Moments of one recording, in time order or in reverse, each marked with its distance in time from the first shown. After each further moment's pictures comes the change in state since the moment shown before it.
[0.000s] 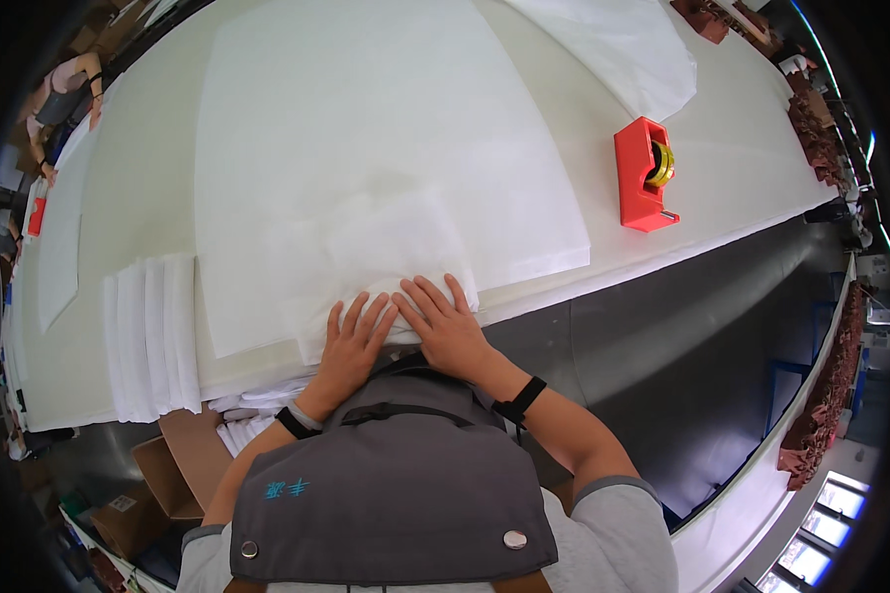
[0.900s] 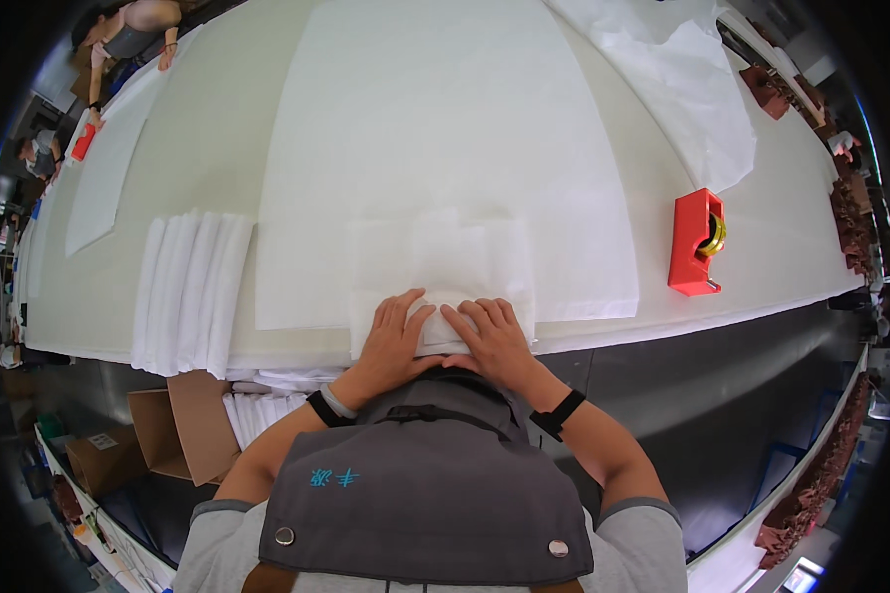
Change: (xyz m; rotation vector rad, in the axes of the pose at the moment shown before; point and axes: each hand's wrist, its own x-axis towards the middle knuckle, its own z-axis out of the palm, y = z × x) left_hand 0.006 -0.012 -0.015 -0.272 0.164 -0.175; right_hand 0.030 0.004 -0.016 0.026 0.052 -0.243
